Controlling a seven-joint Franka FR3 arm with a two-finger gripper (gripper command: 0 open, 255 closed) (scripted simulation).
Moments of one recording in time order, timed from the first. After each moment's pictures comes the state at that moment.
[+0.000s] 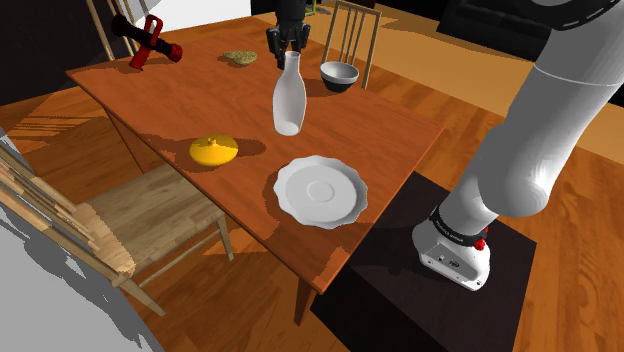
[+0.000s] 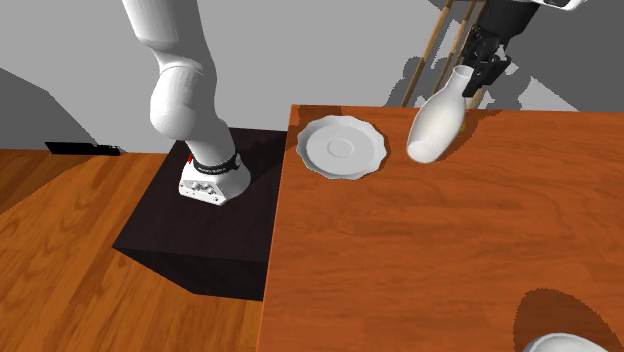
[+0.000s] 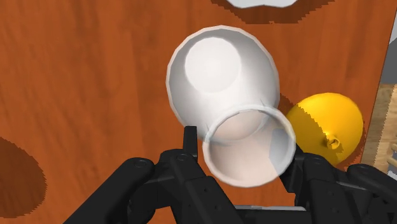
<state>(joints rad) 0.23 0.14 -0.15 -1.70 0.04 1.83 0.08</state>
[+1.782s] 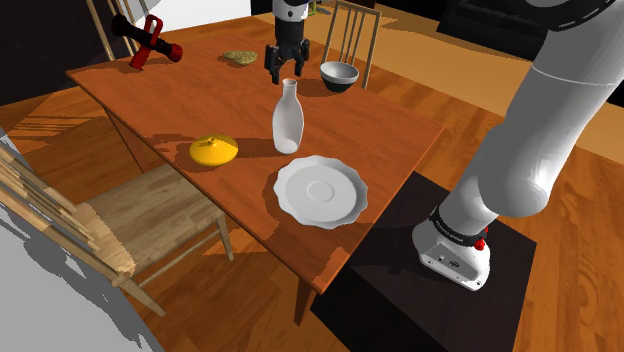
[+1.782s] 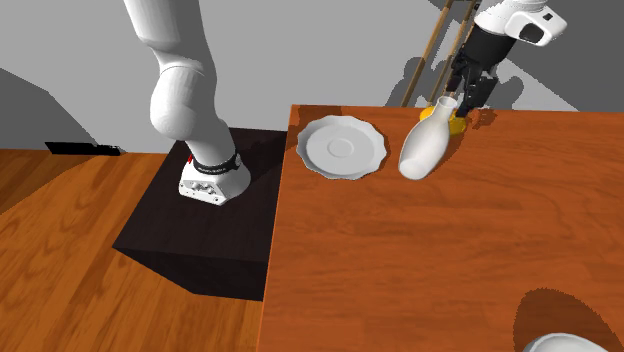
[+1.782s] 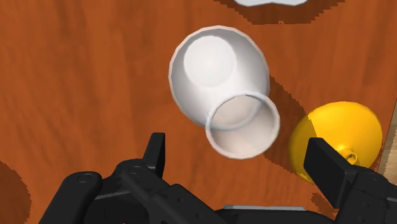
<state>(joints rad) 0.24 0.15 -0.14 -1.81 0.04 1.96 0.08</state>
